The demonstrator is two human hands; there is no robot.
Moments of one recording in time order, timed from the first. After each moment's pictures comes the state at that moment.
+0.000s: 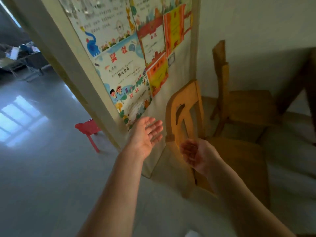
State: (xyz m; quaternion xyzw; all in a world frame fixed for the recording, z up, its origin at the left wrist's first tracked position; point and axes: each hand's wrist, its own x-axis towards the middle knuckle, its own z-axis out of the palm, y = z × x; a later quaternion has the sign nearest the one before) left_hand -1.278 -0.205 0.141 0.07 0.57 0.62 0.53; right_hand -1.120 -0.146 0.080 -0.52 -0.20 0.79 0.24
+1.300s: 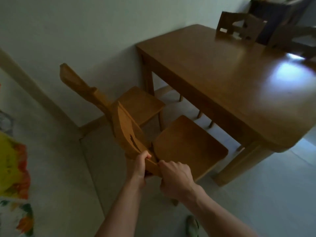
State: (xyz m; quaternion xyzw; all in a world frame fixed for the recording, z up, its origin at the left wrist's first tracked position) left_hand -1.196 0.052 0.020 0.31 0.62 0.24 0.68; right_hand -1.116 -0.042 0.061 -0.77 -0.60 0.22 0.03
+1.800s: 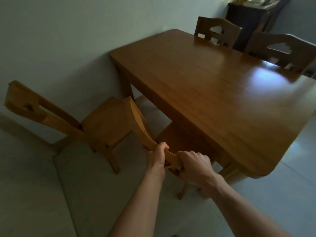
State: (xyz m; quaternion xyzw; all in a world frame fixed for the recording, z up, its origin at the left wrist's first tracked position) left_hand -0.968 0.080 0.004 0.31 0.57 0.18 0.74; right_hand -0.897 -0.023 0.054 -0.84 -0.51 0.19 0.03
